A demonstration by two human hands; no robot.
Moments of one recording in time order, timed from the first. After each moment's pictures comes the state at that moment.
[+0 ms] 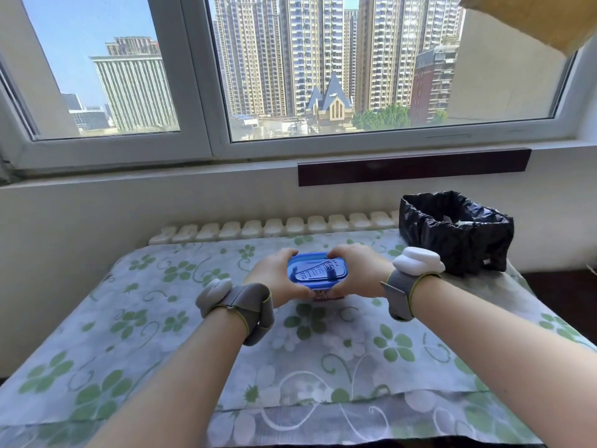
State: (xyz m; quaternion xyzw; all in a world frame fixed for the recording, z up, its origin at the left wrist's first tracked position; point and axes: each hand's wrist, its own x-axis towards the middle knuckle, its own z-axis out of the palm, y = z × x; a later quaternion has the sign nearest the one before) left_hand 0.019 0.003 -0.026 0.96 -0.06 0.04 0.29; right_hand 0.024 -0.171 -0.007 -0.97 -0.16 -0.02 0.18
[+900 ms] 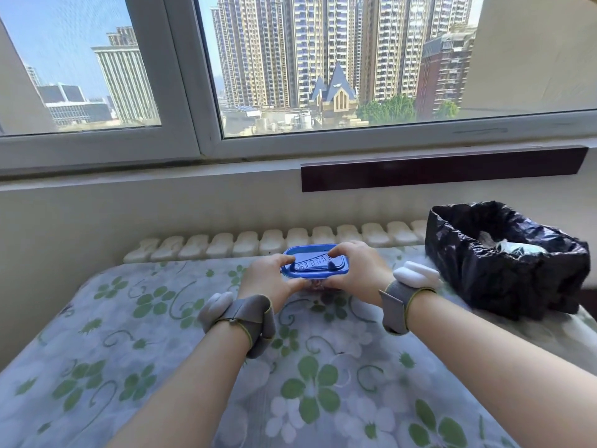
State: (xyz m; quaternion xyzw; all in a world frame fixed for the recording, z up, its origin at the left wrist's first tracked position) left_hand 0.116 0.011 -0.048 0.93 0.01 0.11 0.36; right_hand 0.128 -0.157 -0.029 -0.95 -0.11 -0.06 0.29
